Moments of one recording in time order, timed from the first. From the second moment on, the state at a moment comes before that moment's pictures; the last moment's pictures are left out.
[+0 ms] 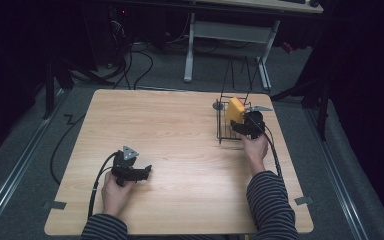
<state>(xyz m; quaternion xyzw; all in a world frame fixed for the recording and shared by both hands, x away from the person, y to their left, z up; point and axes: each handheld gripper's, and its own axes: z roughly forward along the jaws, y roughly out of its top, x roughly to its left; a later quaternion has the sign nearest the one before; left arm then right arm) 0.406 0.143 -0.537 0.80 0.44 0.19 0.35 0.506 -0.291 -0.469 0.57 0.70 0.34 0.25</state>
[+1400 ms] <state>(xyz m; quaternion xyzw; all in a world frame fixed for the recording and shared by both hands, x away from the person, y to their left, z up) 0.406 0.143 -0.537 0.80 0.44 0.19 0.35 0.408 -0.301 -0.412 0.50 0.69 0.46 0.24</state>
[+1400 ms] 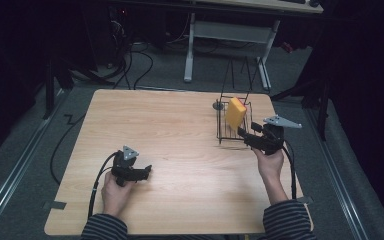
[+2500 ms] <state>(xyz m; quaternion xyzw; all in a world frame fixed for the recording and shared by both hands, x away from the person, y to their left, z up) 0.406 0.143 -0.537 0.80 0.44 0.19 0.35 0.349 -0.309 -0.410 0.47 0.68 0.52 0.22</state>
